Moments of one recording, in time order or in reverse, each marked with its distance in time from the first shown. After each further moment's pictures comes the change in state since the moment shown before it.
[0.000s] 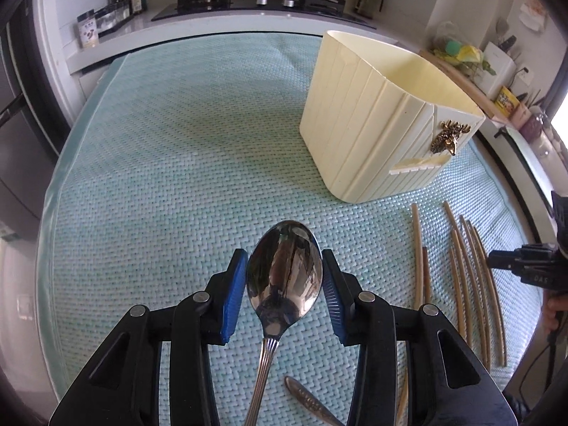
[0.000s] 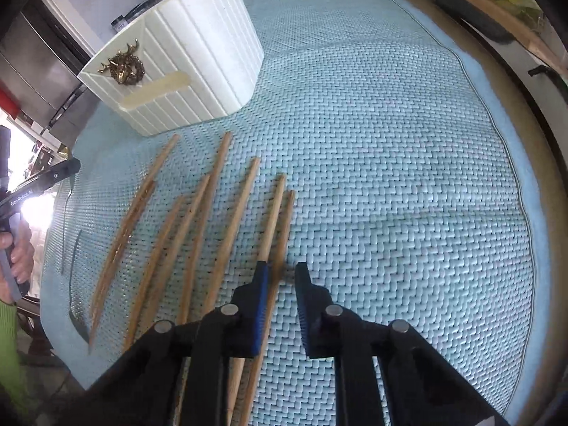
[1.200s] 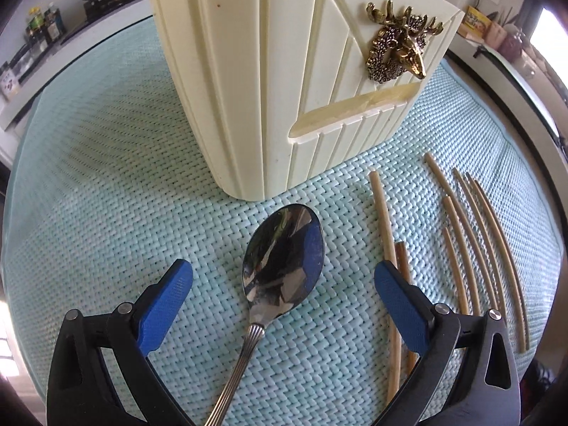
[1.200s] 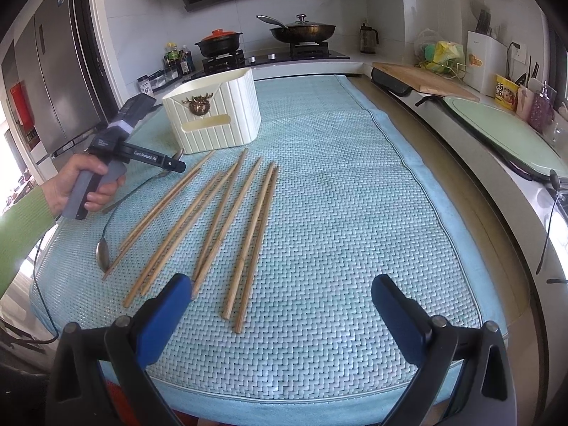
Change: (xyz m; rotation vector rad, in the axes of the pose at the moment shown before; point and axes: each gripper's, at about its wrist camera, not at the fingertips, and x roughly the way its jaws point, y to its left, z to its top) left arm 0.100 -0.122 0.029 0.257 0.181 -0.034; right arm -0.125 0.018 -0.182 -0.002 -0.425 -0.123
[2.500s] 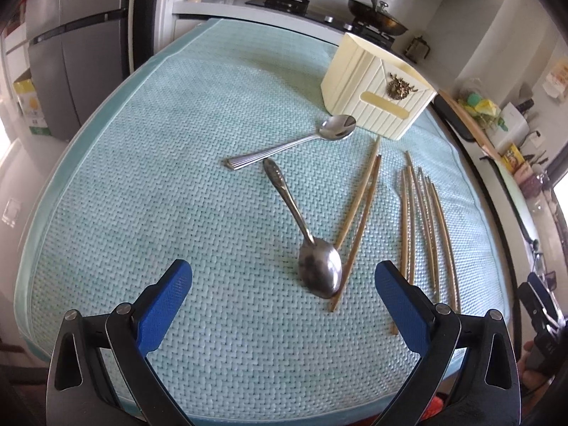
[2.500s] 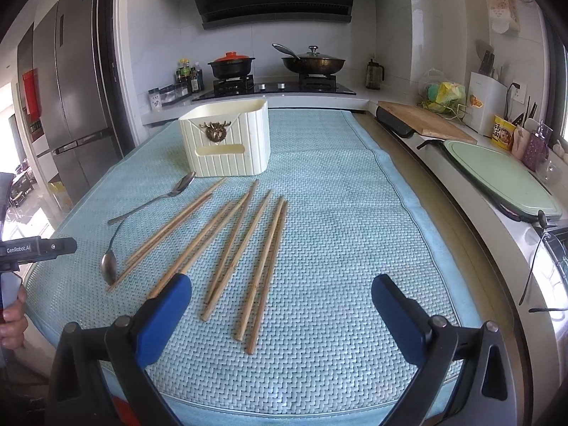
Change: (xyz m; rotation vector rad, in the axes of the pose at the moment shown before) left arm -0.141 -0.045 -0.231 -0.612 -0.269 0.059; right arm -0.019 0.025 0.006 -0.082 -0.112 -0.042
